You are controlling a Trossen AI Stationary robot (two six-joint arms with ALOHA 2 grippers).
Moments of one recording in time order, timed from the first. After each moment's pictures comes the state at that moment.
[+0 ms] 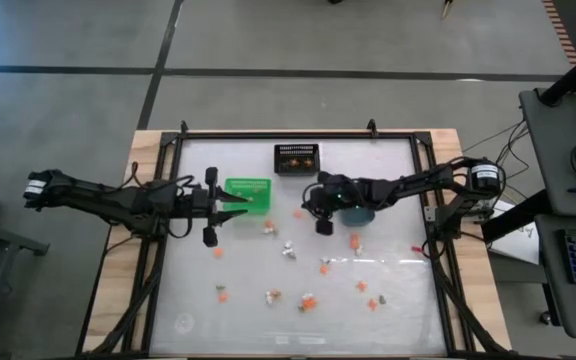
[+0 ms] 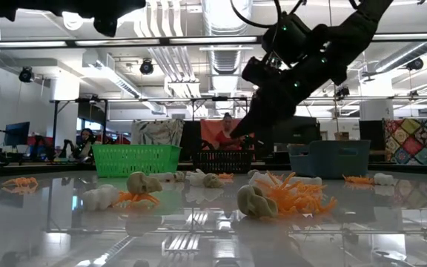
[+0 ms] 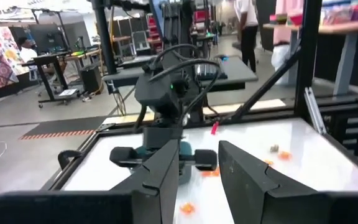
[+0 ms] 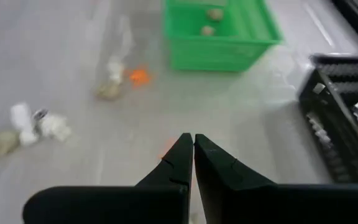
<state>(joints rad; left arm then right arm) -0.13 0.78 0.51 0.25 -0.18 0.11 -0.15 1.67 0.79 0.28 -0.03 -0.13</state>
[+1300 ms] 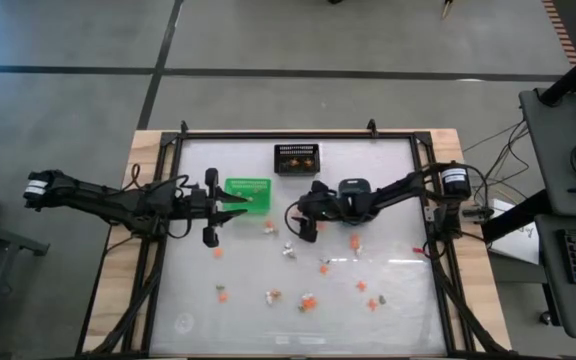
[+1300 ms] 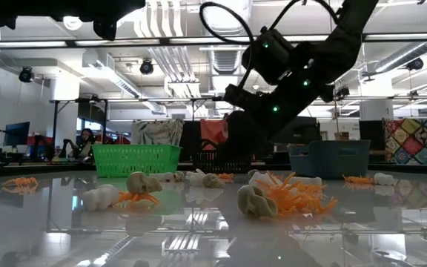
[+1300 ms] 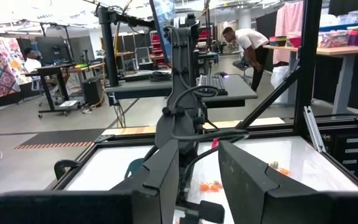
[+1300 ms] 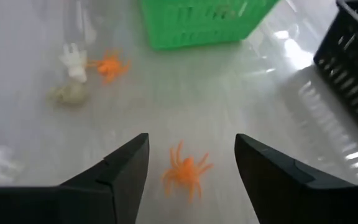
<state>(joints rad) -0.13 0.79 0.45 0.39 -0.18 0.09 -0.06 1.89 0.88 0.35 0.19 0.07</state>
